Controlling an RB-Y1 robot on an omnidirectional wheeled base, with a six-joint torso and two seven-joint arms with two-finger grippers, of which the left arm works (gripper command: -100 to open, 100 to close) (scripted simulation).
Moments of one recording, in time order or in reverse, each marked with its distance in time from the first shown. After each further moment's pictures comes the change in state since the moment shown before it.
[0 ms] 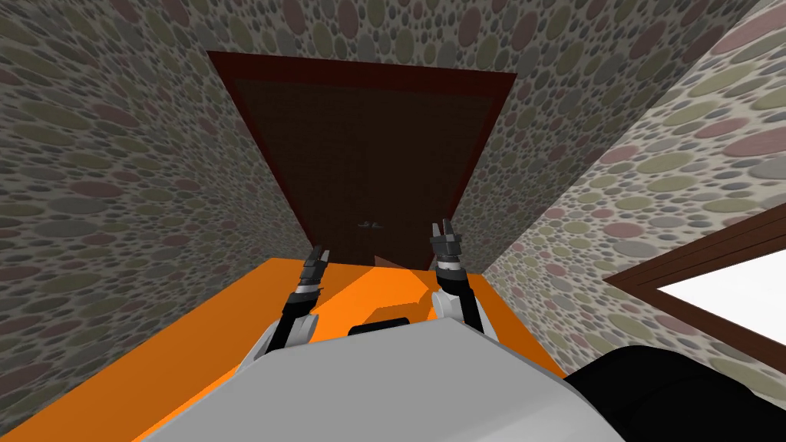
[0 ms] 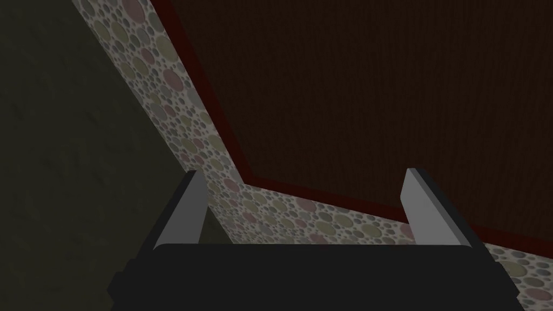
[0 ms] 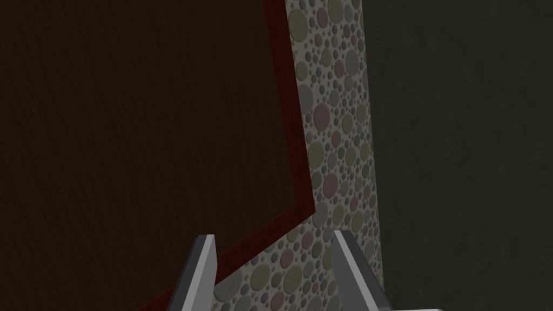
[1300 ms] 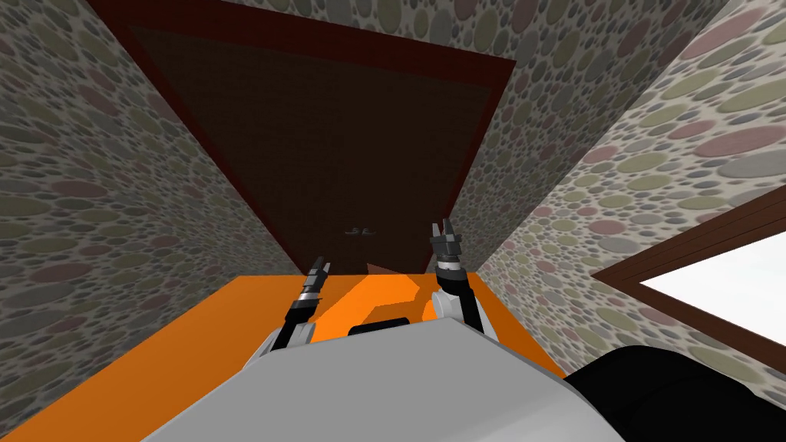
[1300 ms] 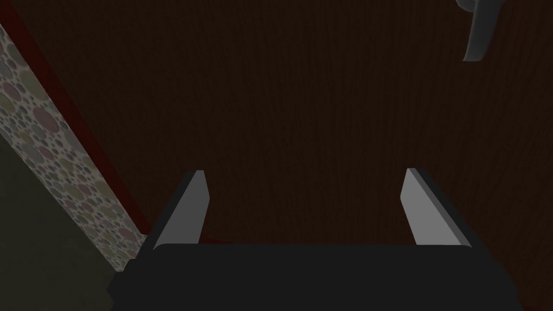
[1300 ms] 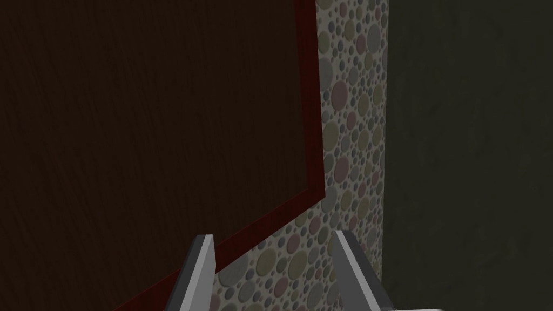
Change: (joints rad) arm -0.092 0.055 0.005 0.356 0.037 -0.056 0.085
